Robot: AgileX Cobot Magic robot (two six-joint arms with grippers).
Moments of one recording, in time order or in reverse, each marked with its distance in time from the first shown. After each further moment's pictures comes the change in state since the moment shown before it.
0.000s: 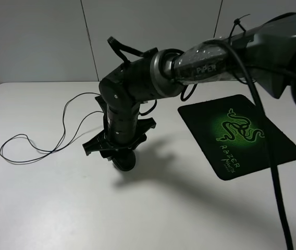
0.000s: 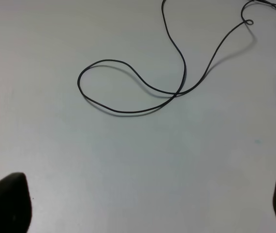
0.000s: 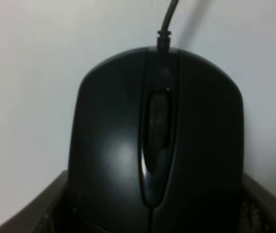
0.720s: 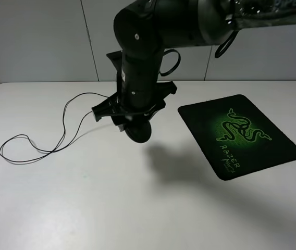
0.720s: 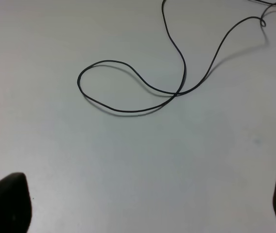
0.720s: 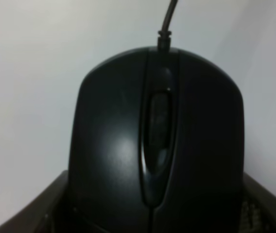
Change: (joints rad) left arm 0.000 0.000 0.000 0.001 0.000 0.000; right arm -0.051 -0.227 0.000 -0.057 0.206 -0.007
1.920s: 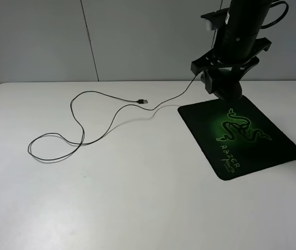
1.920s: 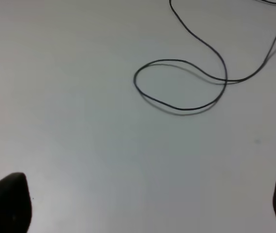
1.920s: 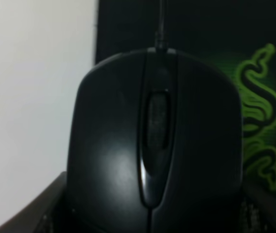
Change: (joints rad) left arm 0.000 0.000 0.000 0.000 0.000 0.000; right arm -0.468 -0.139 0.001 0.028 0.217 -0.393
